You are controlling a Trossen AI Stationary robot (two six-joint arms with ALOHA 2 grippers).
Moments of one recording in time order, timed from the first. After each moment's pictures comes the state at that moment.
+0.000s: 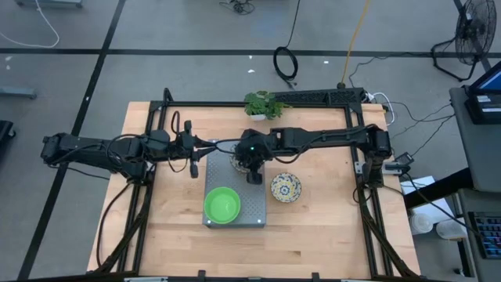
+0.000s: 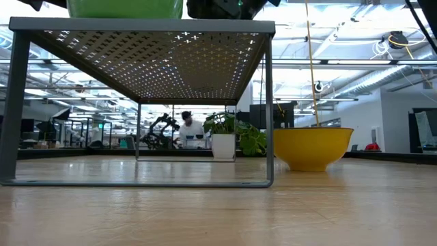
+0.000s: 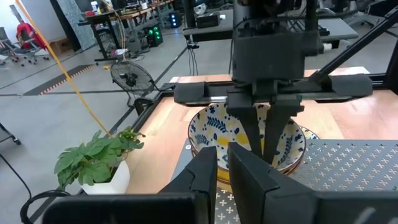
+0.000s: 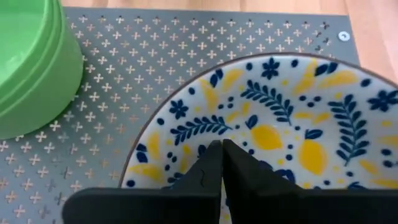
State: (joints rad) left arm 0.01 0.82 0.62 0.03 -0.21 0.10; right arm -0.05 1.88 1.65 -0.60 -0.08 -0.06
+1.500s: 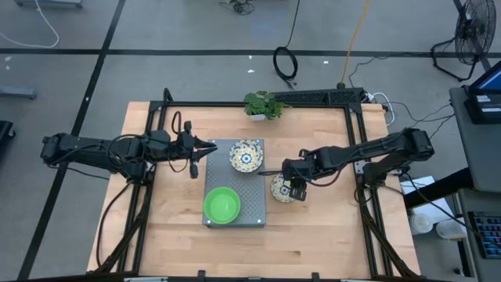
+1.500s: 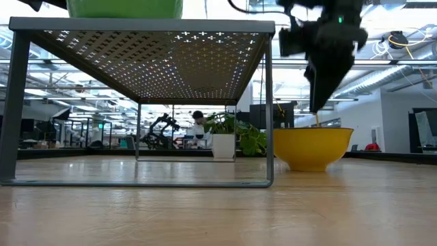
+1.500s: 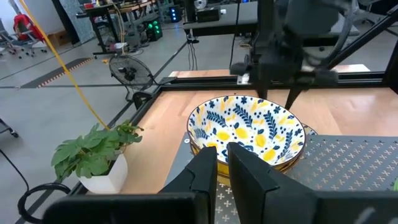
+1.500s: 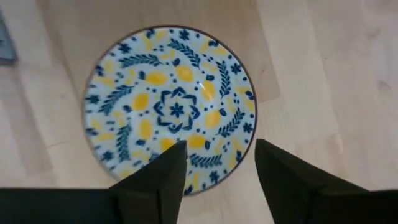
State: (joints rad) left arm 0.01 0.82 0.62 0.00 -0.21 0.08; right arm 0.12 1.49 1.08 -0.85 0.10 0.40
